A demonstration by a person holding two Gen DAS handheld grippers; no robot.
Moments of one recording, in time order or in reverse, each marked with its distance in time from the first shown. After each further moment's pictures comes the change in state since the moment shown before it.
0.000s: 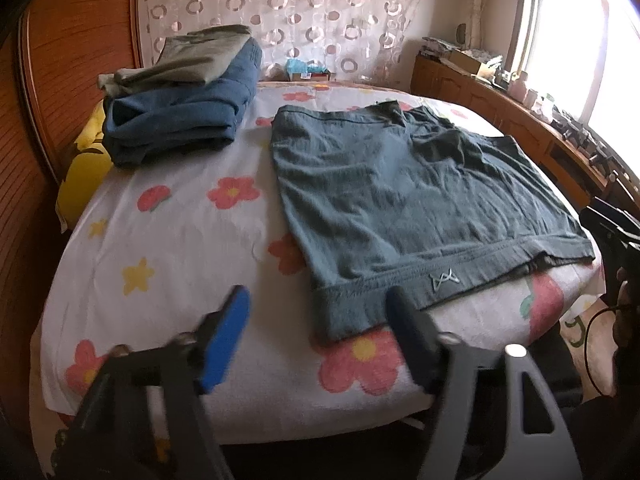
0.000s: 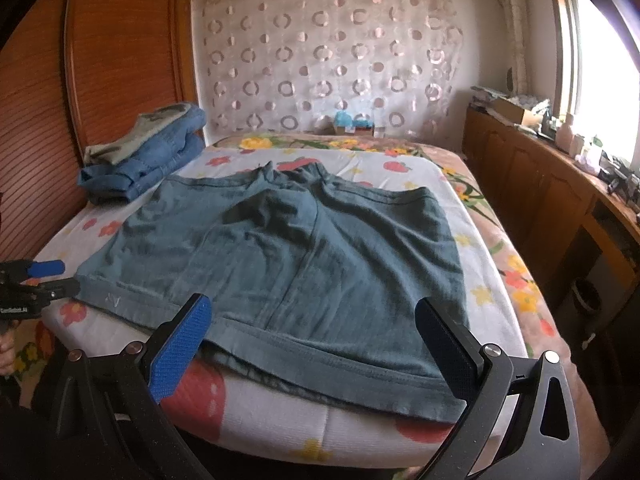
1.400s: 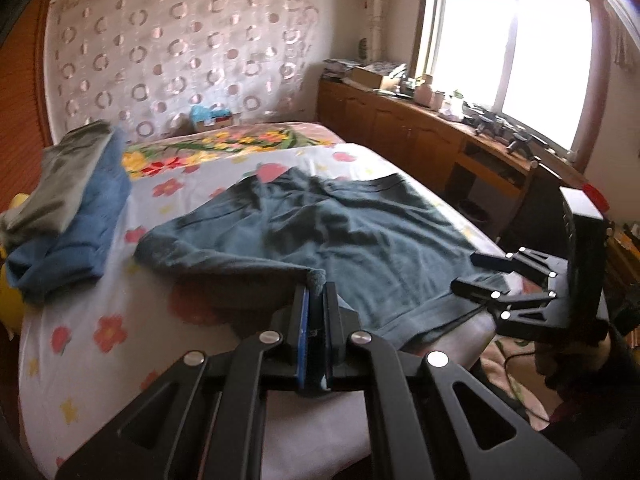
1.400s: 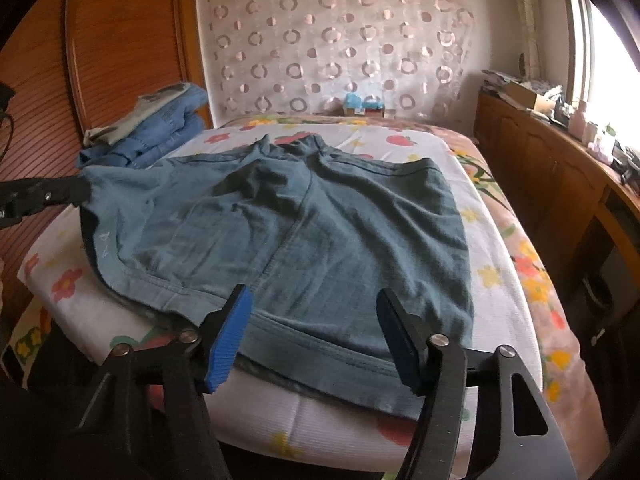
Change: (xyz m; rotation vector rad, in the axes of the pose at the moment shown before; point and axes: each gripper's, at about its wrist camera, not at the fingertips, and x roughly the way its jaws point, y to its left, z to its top) left arm -0.017 -0.094 0.078 0.220 -0.110 -0.266; right arm 0.012 -0.024 -0.013 0.002 0.053 0.038
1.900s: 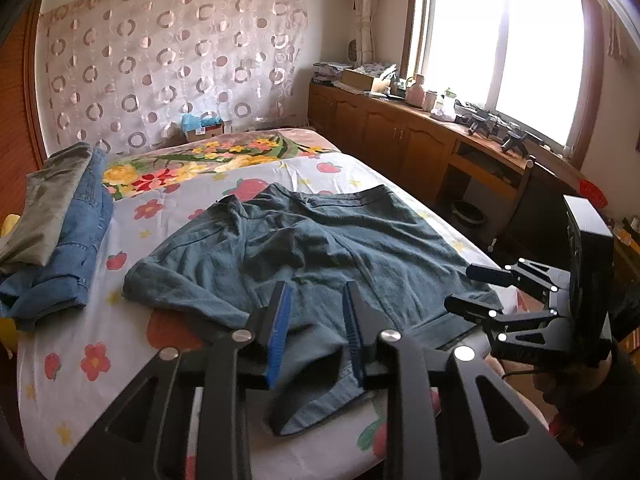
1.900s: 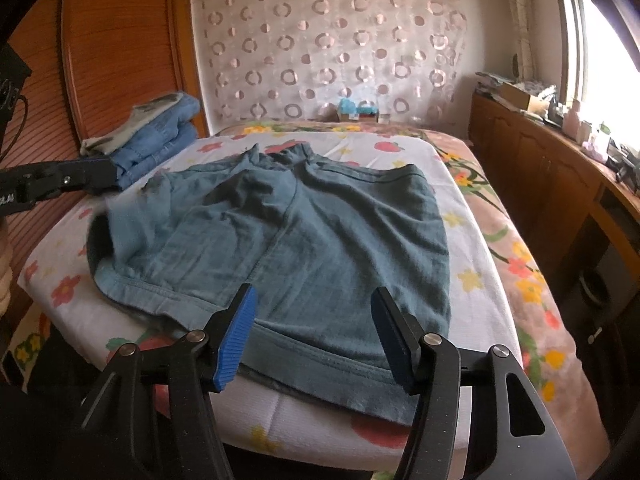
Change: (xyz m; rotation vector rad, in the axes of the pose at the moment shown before) left arm 0.011 -0.019 0.015 0.034 -0.005 0.008; right arm -0.008 -0.010 0.002 0.011 -0.018 -0.001
